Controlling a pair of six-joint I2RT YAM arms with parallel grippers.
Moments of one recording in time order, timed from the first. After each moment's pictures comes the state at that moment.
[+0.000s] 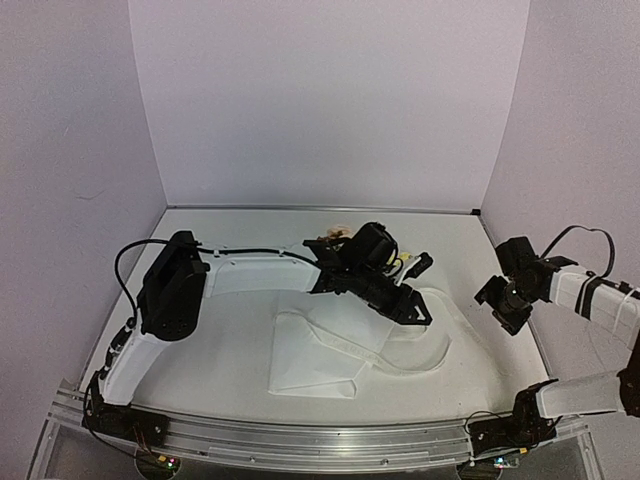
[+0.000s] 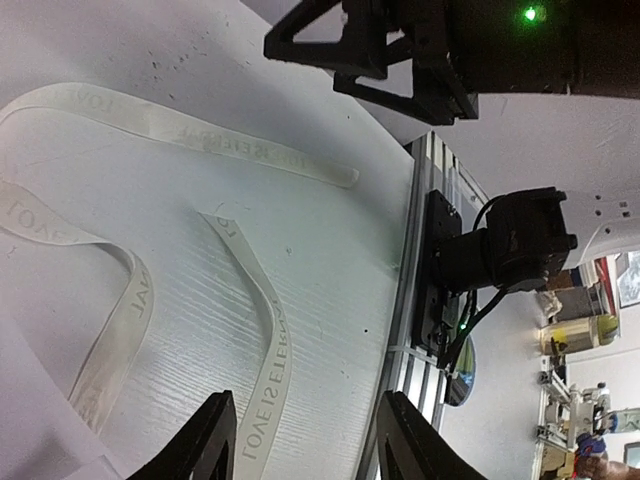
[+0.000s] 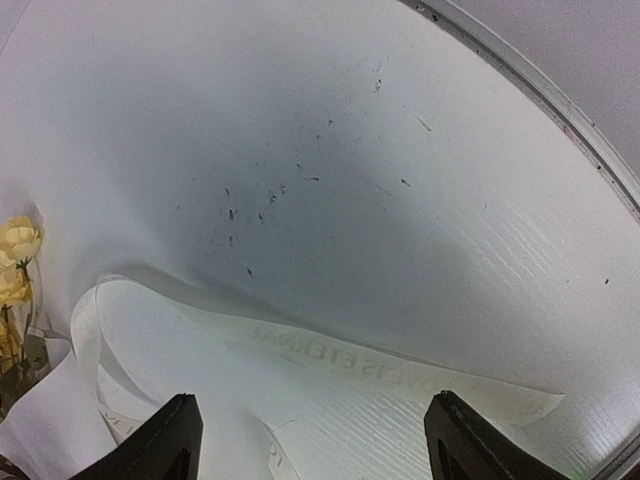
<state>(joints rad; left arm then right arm) -1.11 2.37 2.01 -0.29 0.60 -0.42 0.19 1.16 0.73 -0.71 0.21 1.01</state>
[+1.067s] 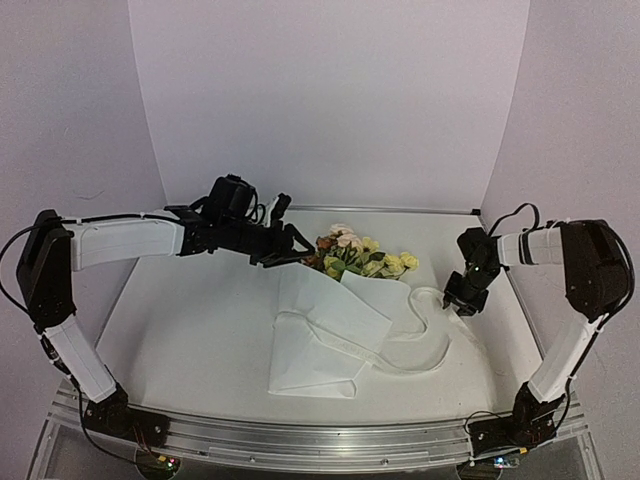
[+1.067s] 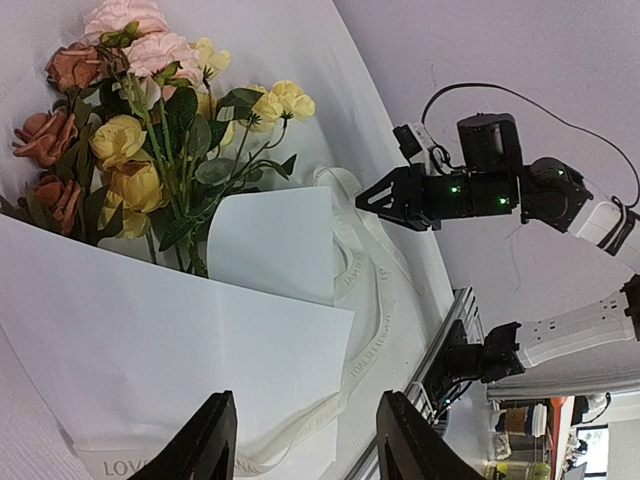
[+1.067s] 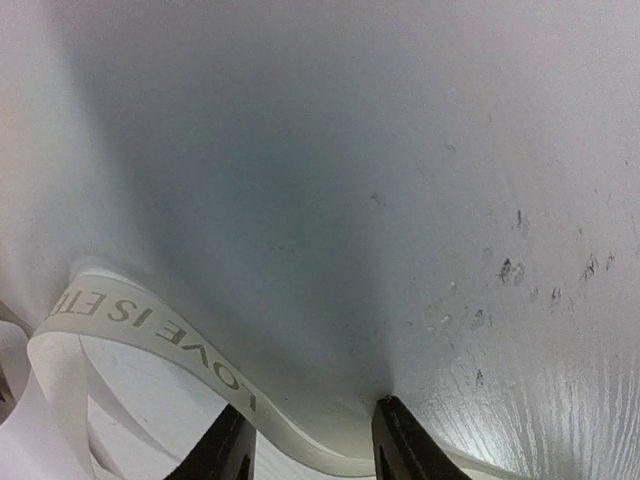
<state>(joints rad) -0.71 1.68 1.25 -0.15 0.52 -0.66 0.19 1.77 1.01 -0.58 -0.06 0.73</state>
